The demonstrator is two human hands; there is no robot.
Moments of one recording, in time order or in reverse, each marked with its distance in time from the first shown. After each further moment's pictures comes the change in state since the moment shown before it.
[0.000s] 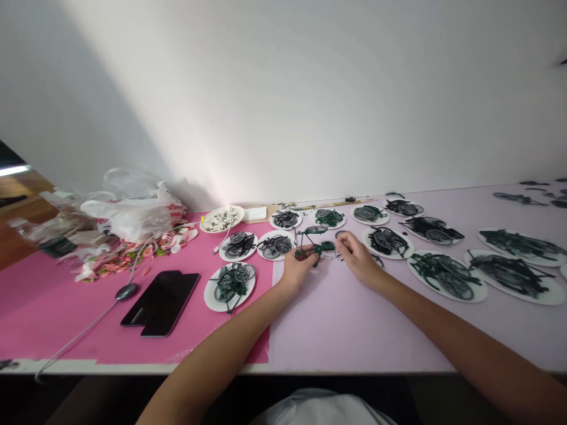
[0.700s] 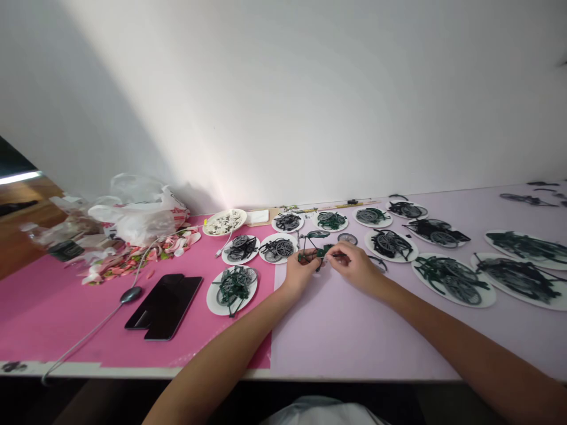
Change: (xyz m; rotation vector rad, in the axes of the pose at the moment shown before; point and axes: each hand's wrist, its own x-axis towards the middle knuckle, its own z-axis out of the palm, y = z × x) left_hand -0.003 0.002 -0.001 0.026 -0.007 0.037; right_hand -0.002 -0.002 0.008 -0.261 -0.034 -0.362
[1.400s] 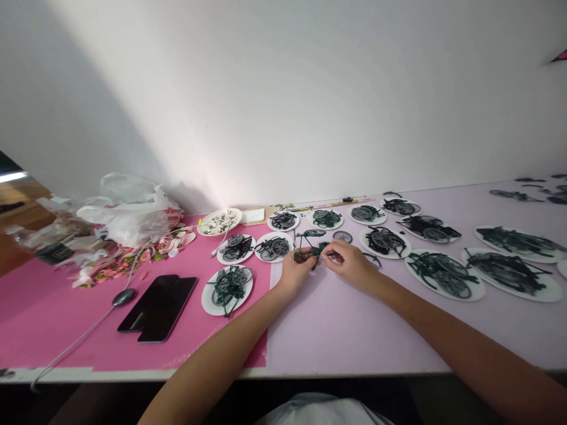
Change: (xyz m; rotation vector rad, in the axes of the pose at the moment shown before) left_hand 0.001 0.000 0.001 0.025 0.009 -0.022; right_hand 0.002 -0.012 -0.006 -0.068 -0.036 -0.049
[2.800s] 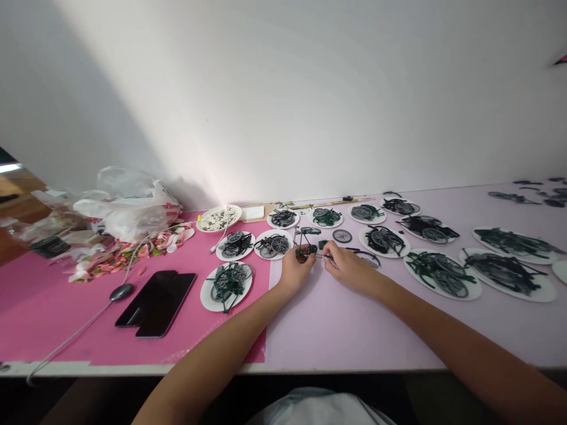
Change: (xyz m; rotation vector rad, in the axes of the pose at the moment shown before) left_hand 0.007 -0.015 -0.006 0.326 0.045 0.203; right_hand -0.008 -0.010 -0.004 -0.254 -0.260 0.186
